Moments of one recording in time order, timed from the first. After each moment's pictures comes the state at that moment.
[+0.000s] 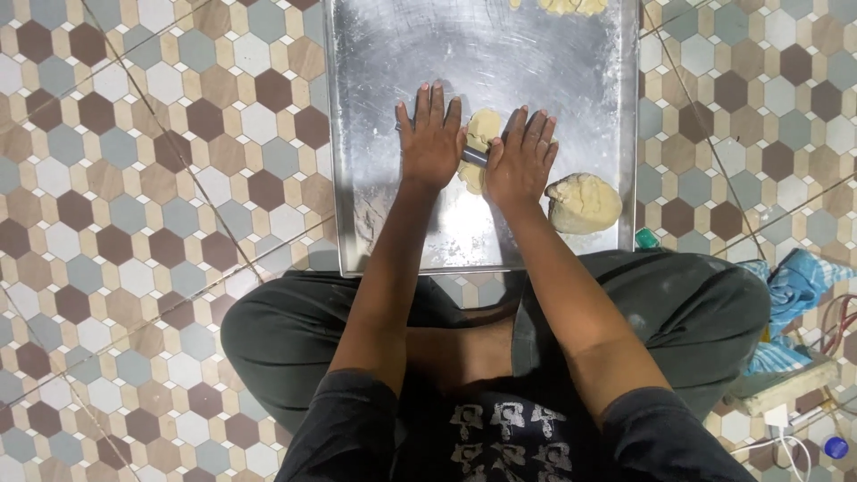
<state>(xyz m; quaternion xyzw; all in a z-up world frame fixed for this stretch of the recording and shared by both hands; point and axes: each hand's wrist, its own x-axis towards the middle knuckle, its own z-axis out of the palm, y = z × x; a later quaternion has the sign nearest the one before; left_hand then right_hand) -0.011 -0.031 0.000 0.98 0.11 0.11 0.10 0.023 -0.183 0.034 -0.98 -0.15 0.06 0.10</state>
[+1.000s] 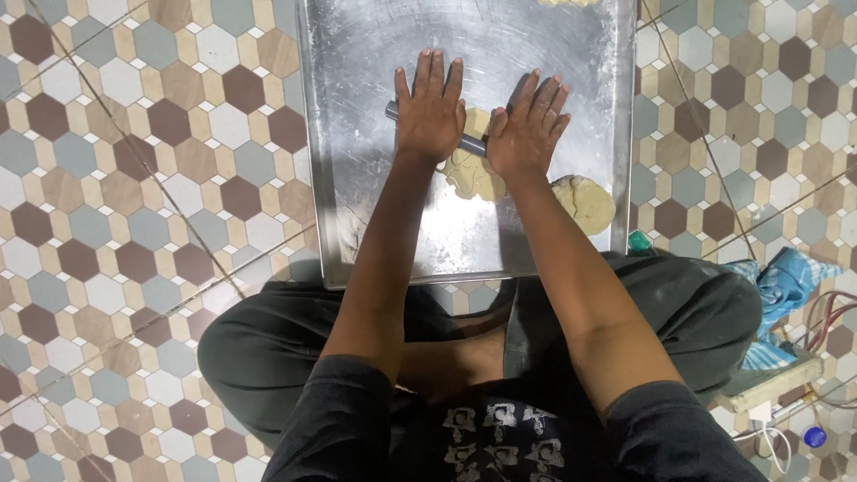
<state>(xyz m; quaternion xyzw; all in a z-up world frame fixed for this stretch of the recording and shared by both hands) 0.044 -0.021 0.007 0.99 0.08 0.00 0.13 0.082 -0.177 0.044 -0.98 -0.11 0.14 0.08</state>
